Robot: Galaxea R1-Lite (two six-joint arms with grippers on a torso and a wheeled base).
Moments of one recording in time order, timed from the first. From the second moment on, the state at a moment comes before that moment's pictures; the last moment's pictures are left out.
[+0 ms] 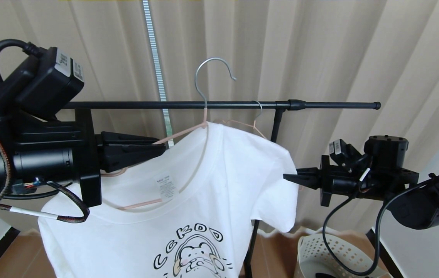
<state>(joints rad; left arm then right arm) -0.42 1.32 -0.94 -0.11 -0.55 0.46 0.14 2.00 -0.76 -0.90 0.98 -0.42</state>
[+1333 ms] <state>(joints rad) -0.40 1.26 -0.83 -0.10 -0.55 0.47 0.04 2.00 -0.83 -0.90 0.99 -0.36</state>
